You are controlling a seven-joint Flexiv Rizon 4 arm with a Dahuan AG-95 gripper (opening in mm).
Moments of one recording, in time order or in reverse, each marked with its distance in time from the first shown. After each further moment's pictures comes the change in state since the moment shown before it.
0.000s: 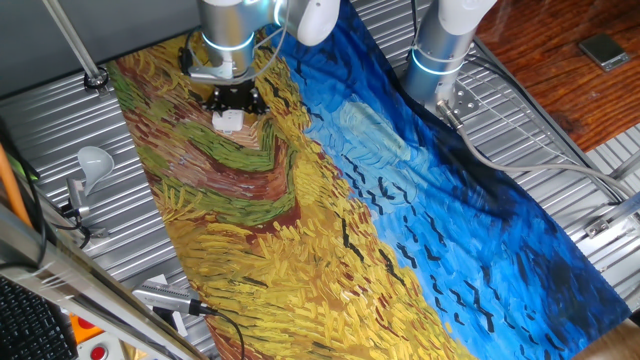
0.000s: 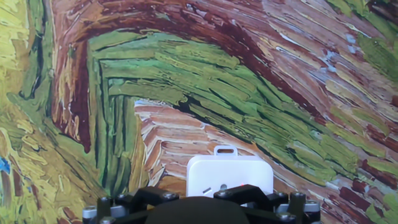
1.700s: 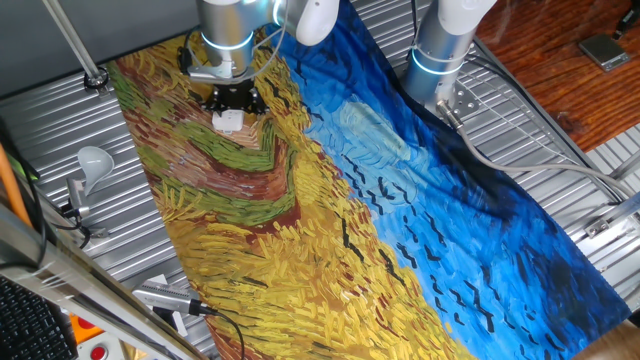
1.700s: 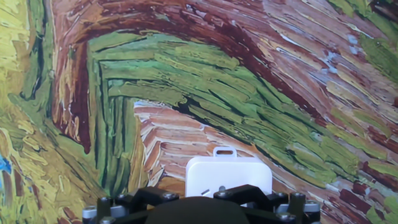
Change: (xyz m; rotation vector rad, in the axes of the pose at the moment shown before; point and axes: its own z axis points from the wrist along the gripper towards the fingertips) arm 0.000 -0.002 -0.001 0.004 -0.013 -0.009
